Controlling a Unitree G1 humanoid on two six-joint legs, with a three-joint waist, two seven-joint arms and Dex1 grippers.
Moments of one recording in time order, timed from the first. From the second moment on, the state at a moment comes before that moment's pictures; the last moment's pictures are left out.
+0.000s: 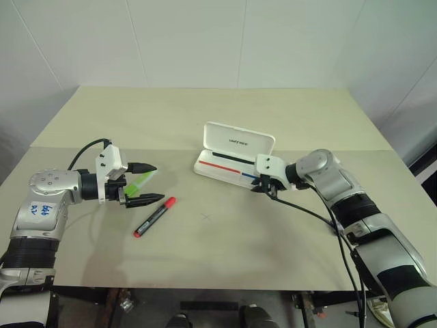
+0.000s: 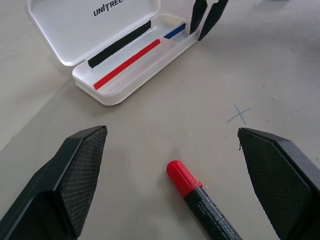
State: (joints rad) left arm -0.58 0.83 0.10 0.23 -0.34 0.21 -1.20; right arm -1.04 -0.54 0.39 0.64 -0.16 0.13 1.19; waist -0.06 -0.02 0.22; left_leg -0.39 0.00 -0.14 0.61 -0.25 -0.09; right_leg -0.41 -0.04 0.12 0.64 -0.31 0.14
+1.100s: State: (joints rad) left arm -0.54 0.77 0.10 0.21 -0.36 0.21 -1.19; right arm -0.64 -0.87 0.28 -0.22 0.04 0.62 1.36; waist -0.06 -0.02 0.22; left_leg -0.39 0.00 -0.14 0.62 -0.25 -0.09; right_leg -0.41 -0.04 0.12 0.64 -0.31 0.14
